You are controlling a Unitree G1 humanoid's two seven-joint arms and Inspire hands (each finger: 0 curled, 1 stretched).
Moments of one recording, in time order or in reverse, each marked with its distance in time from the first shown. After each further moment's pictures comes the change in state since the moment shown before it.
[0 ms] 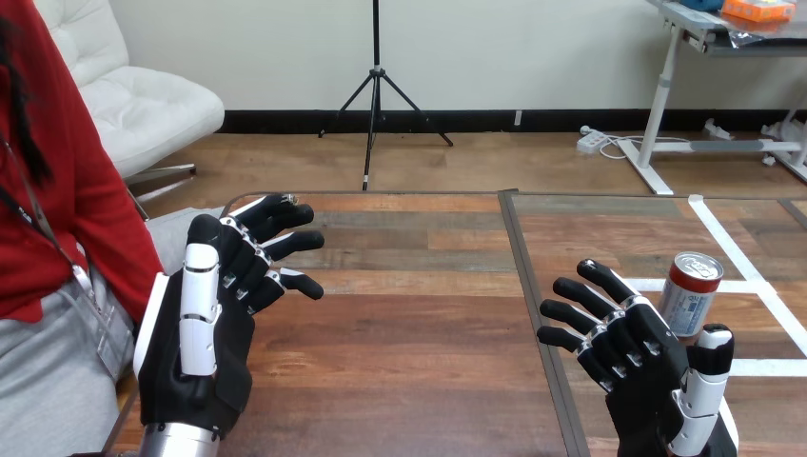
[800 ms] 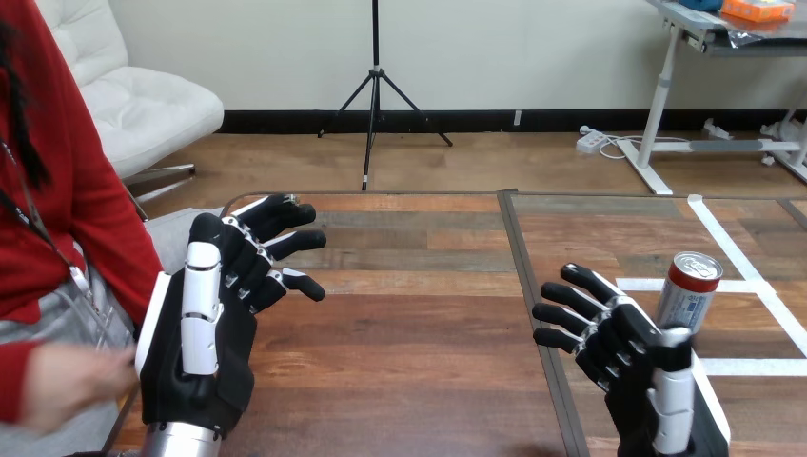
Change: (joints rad) left arm 0.000 -0.004 0.000 -0.007 -0.001 0.010 -0.005; right arm -0.011 -0.016 -0.006 0.006 -0.161 -0.039 -0.055
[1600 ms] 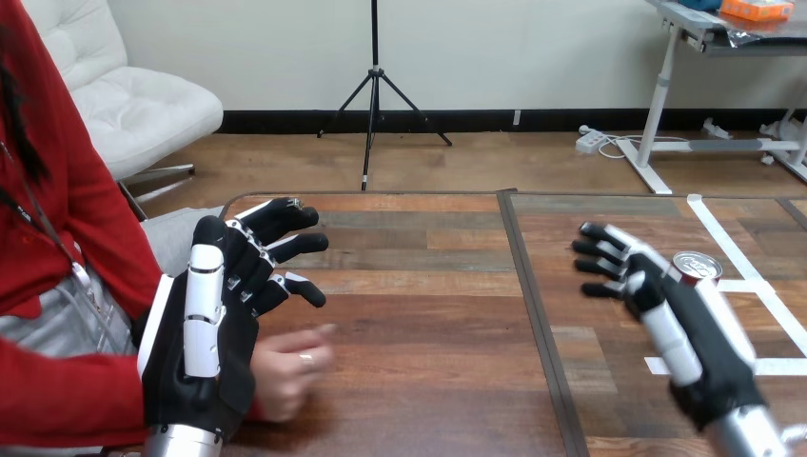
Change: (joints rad) left arm 0.006 -0.002 -0.001 0.000 0.004 0.003 -0.004; right arm -0.244 -0.209 -0.057 0.169 -0.273 -0.020 -0.156
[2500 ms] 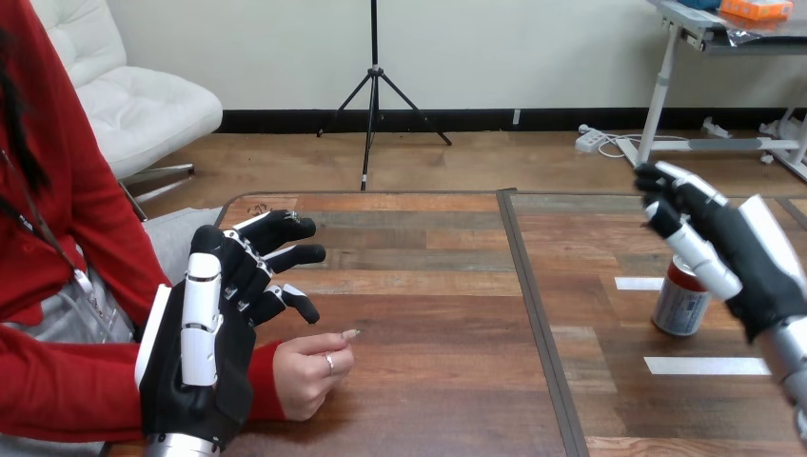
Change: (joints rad) left arm 0.022 -0.002 0.001 0.000 -0.002 0.001 0.000; right arm -0.329 -0.218 -0.004 0.376 -0.190 -0.065 -0.152
